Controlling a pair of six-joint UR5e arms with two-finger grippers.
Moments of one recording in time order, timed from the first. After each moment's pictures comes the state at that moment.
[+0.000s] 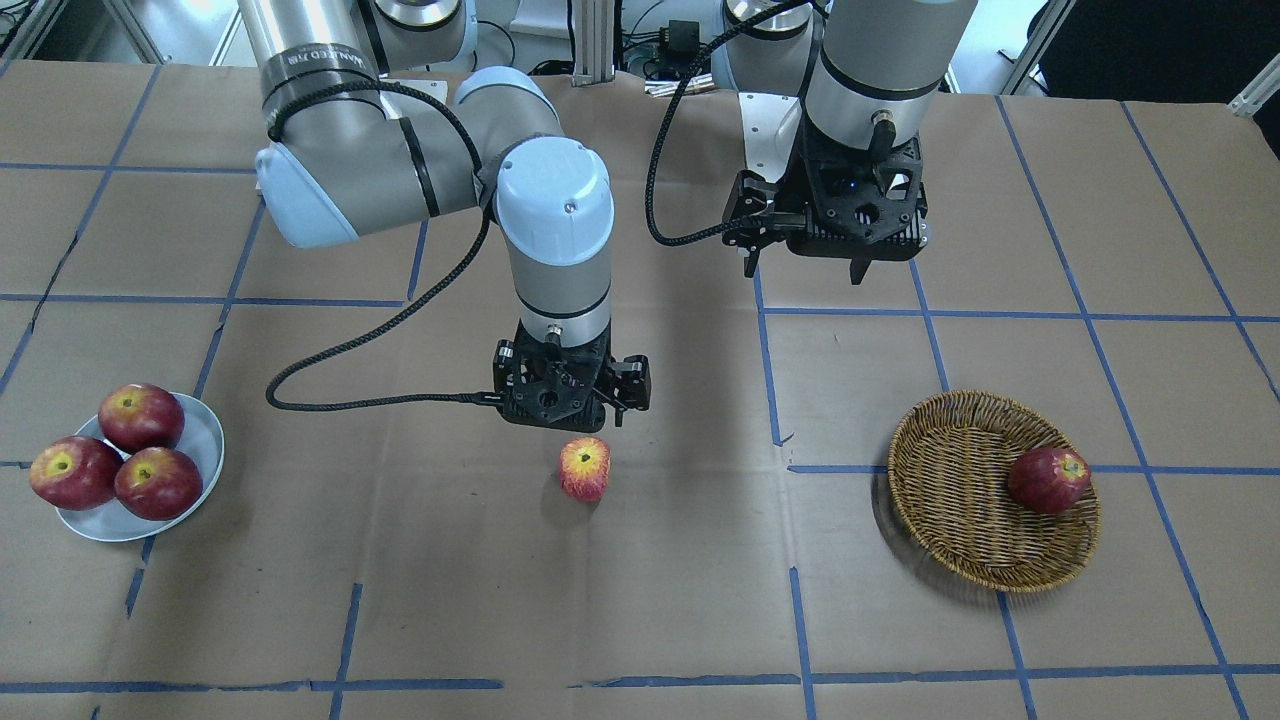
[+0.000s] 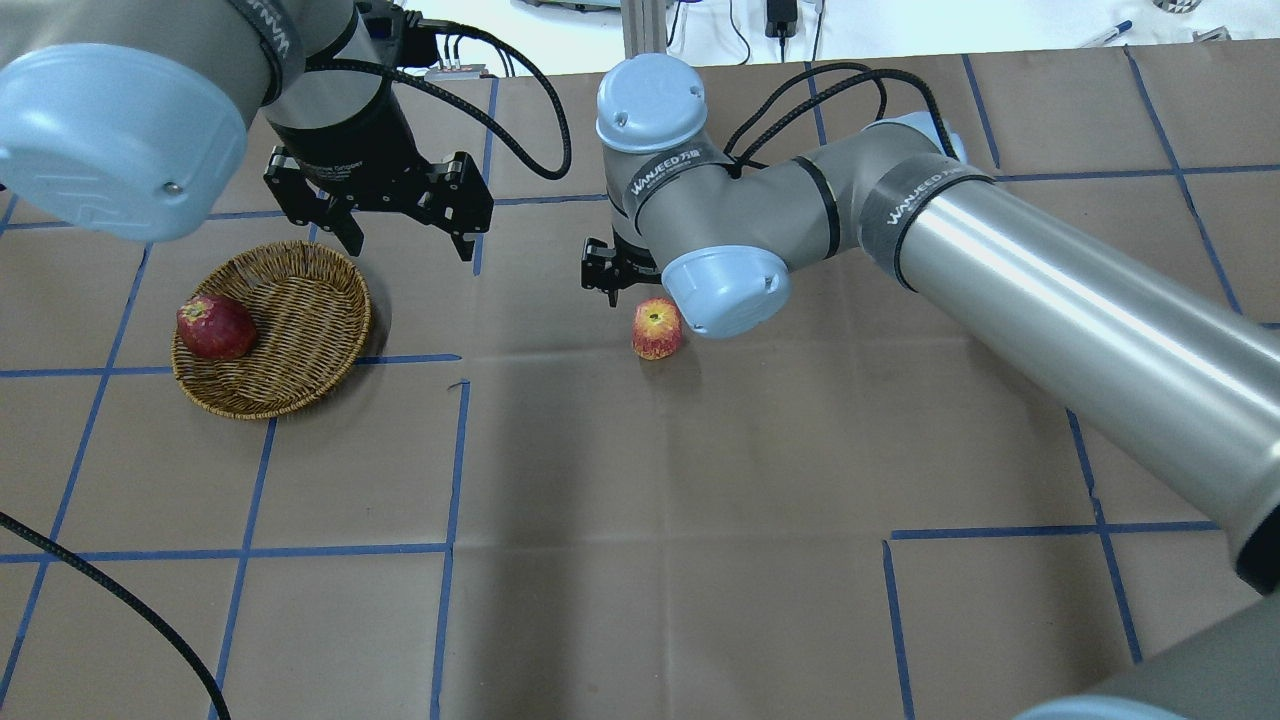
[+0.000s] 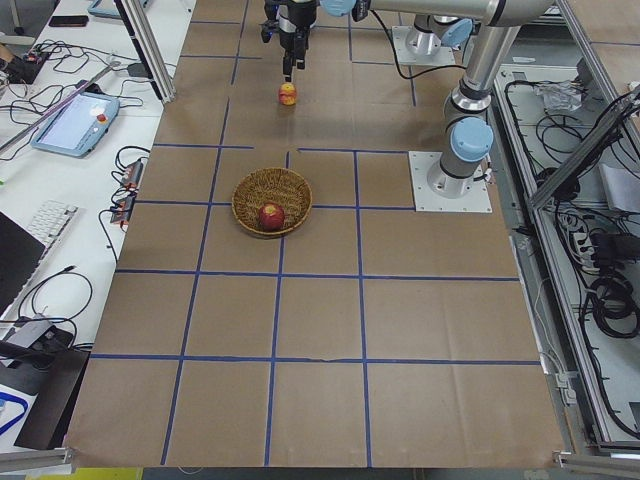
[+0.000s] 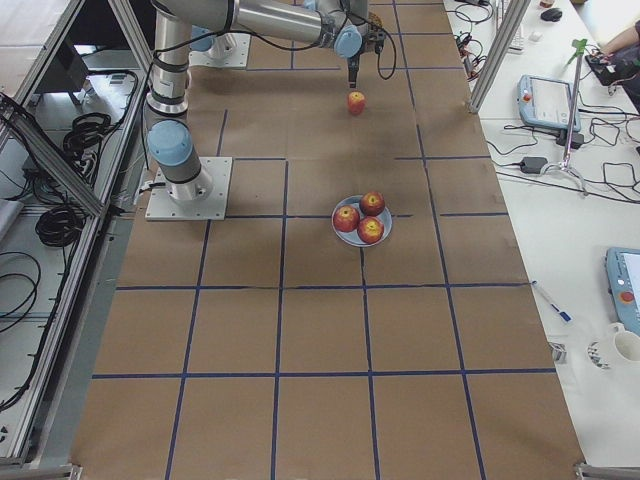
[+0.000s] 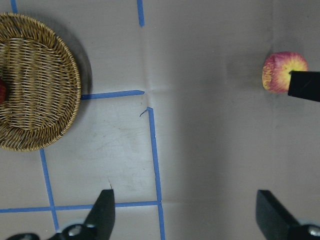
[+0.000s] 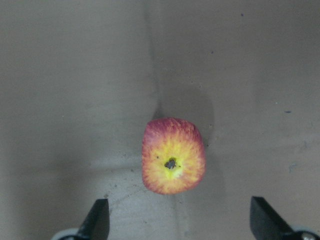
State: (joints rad) left arm -1.69 -1.63 -1.53 -1.56 1.61 -0.04; right arm 1.96 -1.11 1.59 -2.11 -1.57 0.53
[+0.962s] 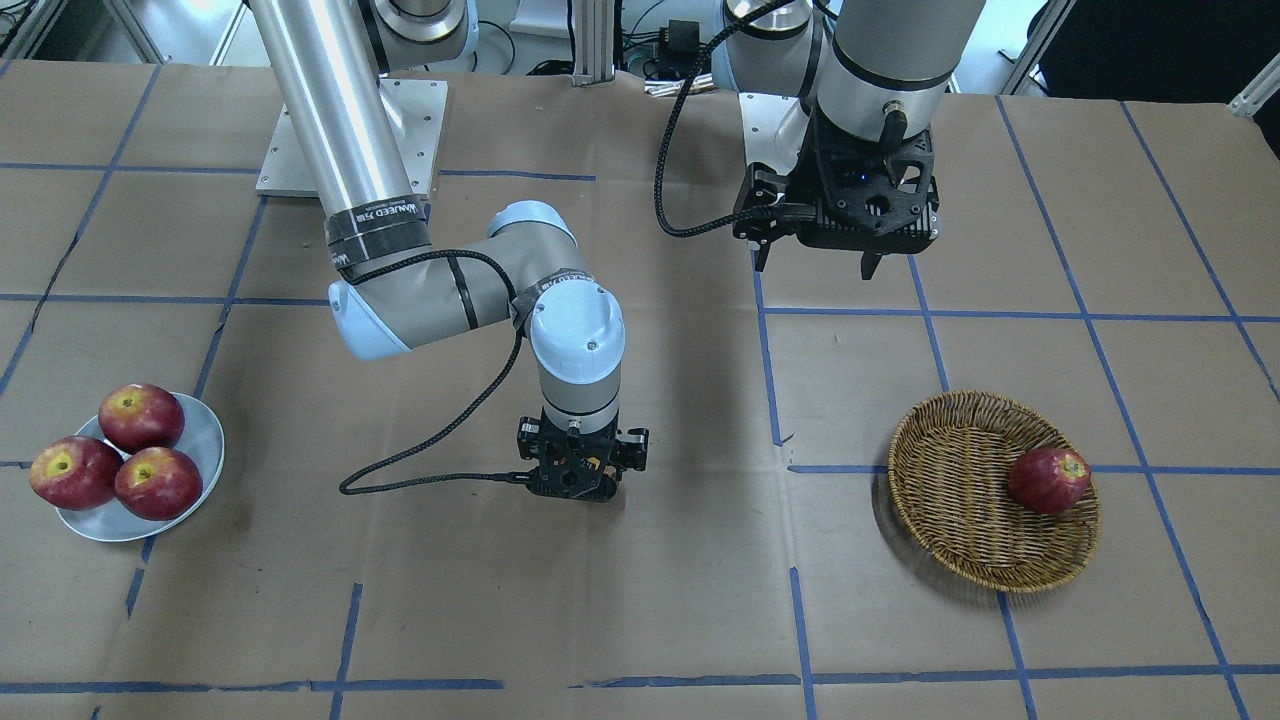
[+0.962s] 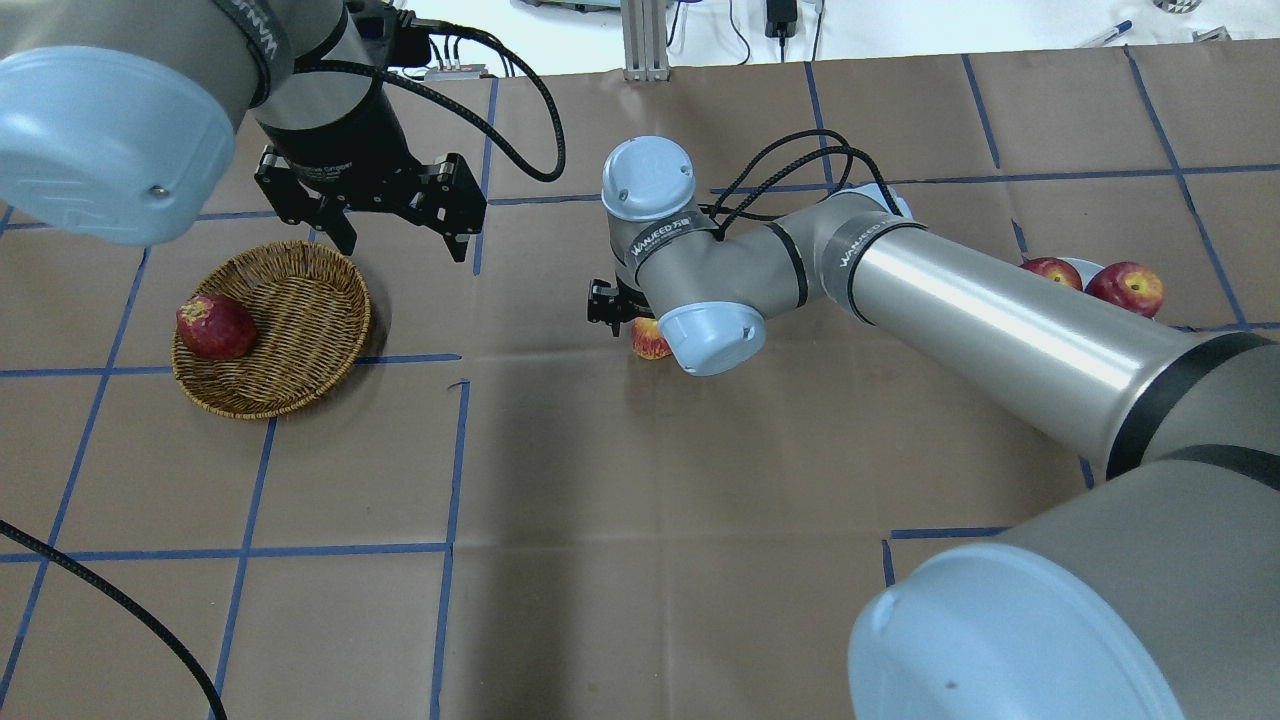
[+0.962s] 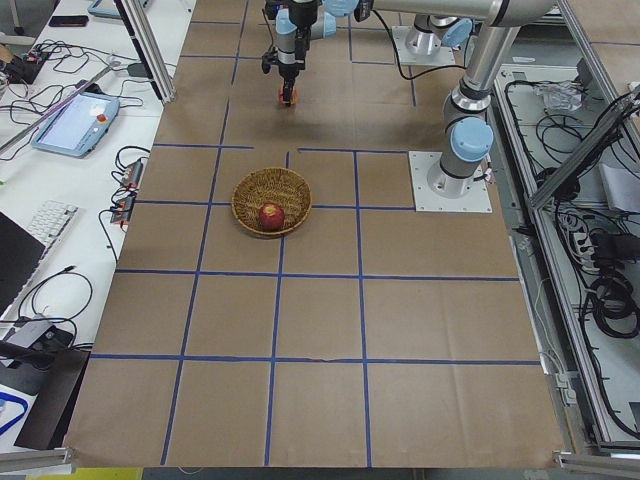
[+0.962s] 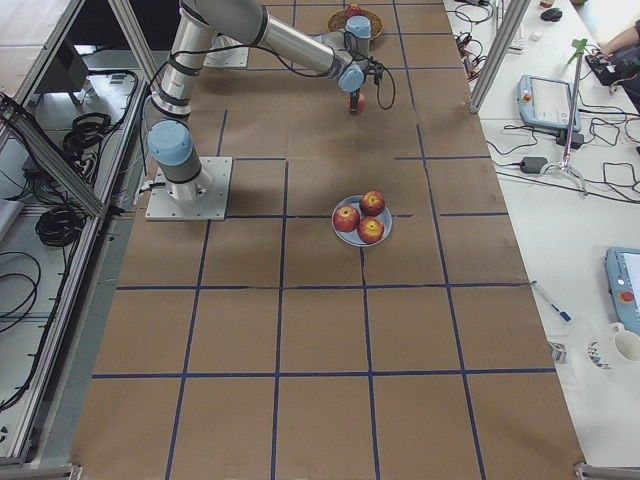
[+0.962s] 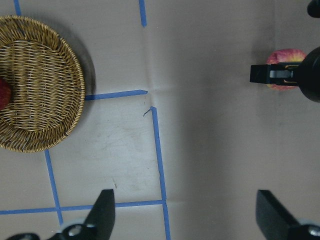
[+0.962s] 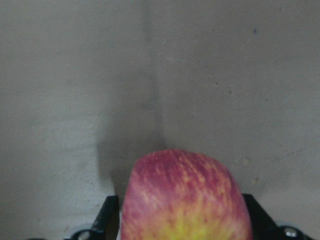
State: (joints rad) left arm -1.67 -1.62 -1.53 -1.57 1.61 0.00; right arm 1.96 -0.97 1.63 -2.28 -1.57 0.51
